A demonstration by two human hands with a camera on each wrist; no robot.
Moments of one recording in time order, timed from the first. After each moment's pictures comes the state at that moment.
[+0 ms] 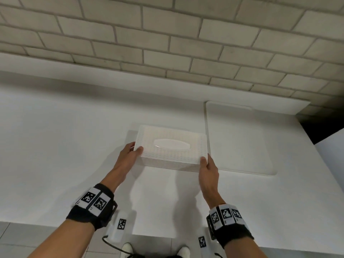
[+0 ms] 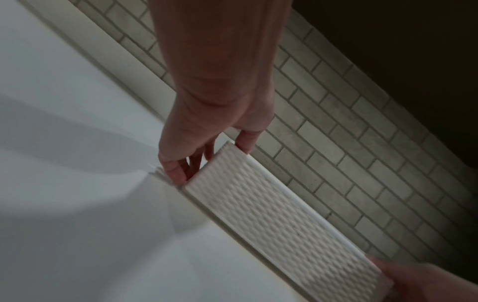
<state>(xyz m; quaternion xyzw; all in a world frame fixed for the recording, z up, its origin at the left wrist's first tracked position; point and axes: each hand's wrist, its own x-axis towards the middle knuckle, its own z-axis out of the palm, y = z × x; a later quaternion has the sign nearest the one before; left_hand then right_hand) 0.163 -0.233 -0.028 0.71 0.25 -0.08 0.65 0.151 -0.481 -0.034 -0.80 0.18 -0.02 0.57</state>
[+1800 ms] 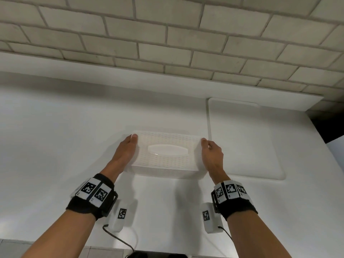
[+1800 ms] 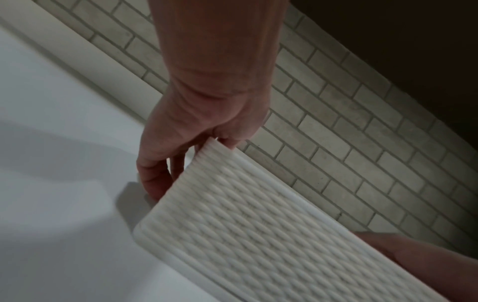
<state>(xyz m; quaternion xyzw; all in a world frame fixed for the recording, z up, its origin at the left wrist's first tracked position) 0.217 -0.237 -0.015 0.79 0.27 -0.10 0.55 0.238 -0.490 -0.019 -0.85 0.20 0.03 0.49</state>
